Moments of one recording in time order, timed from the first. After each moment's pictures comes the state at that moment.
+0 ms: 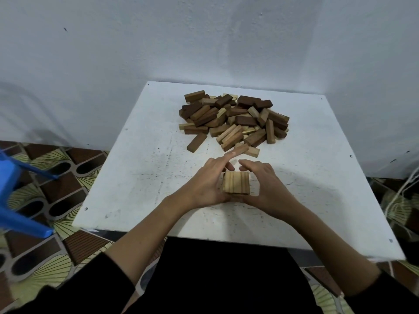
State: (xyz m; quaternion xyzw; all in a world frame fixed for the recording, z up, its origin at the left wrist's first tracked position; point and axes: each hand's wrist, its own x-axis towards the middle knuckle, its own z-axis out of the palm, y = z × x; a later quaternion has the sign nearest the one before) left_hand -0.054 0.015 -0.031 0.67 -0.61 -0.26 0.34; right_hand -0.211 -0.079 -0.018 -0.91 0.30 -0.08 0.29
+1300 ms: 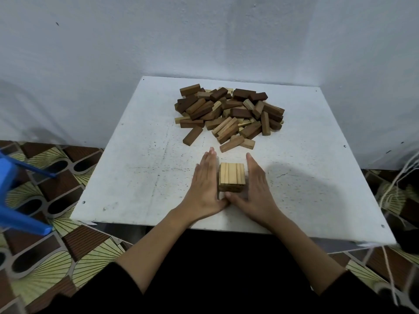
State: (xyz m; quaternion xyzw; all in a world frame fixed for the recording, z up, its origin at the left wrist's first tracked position) left_hand -0.080 0.030 -0.069 0.74 -0.58 -0.19 0.30; right_hand -0.219 -0.052 -0.059 -0.88 0.33 -0.14 0.31
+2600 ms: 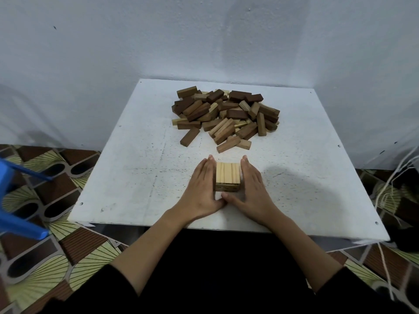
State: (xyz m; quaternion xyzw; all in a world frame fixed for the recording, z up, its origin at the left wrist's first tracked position) left_hand -0.079 0.033 -0.068 0.74 -0.57 -0.22 0.28; right_hand -0.219 -0.055 -0.063 -0.89 0.33 -0.09 0.31
